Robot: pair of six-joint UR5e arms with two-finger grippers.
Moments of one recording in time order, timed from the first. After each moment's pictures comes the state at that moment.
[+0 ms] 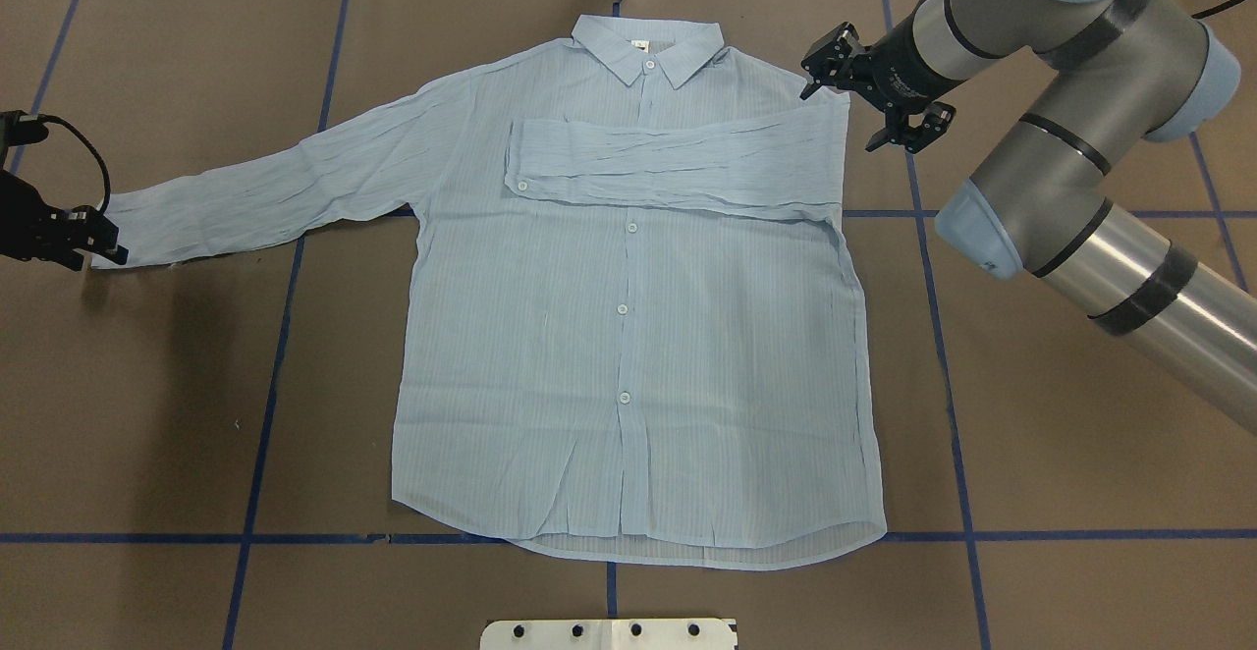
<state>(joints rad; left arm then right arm) -1.10 -1.72 -1.28 -2.25 -2.35 -0.78 0.93 -1.04 1.58 -1.18 2.14 1.59</state>
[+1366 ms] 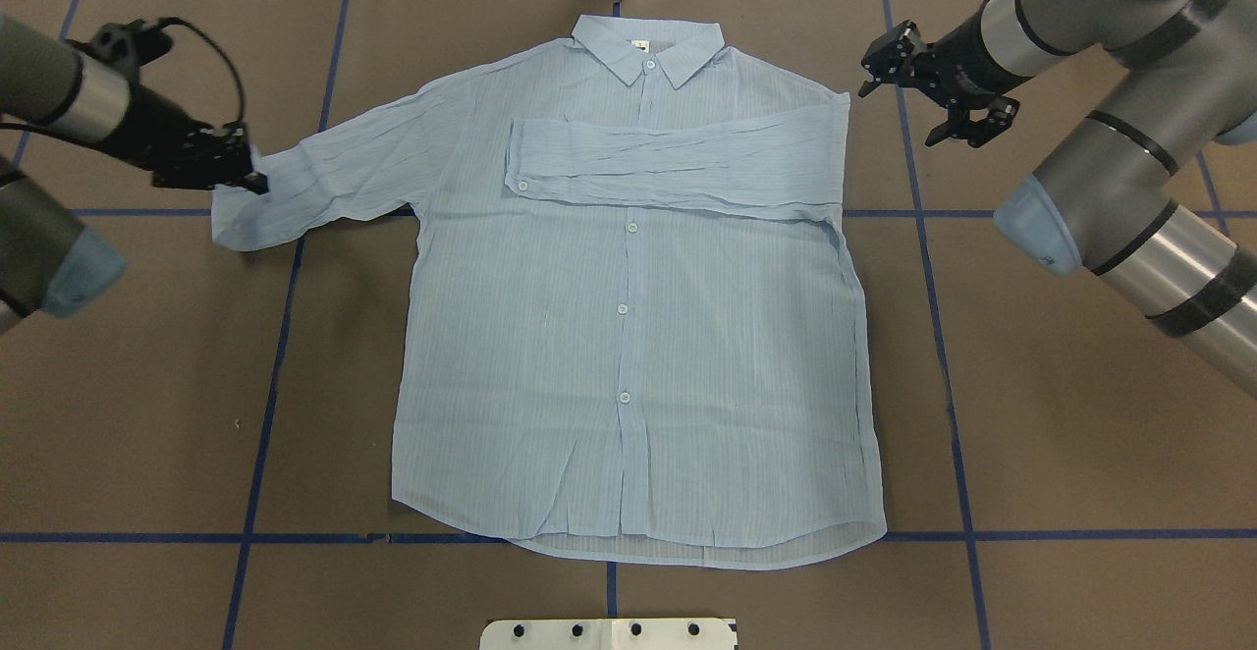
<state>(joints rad) -0.95 -2.01 -1.45 -2.27 -2.29 -1.37 1.02 -1.16 1.60 -1.18 2.15 1.43</state>
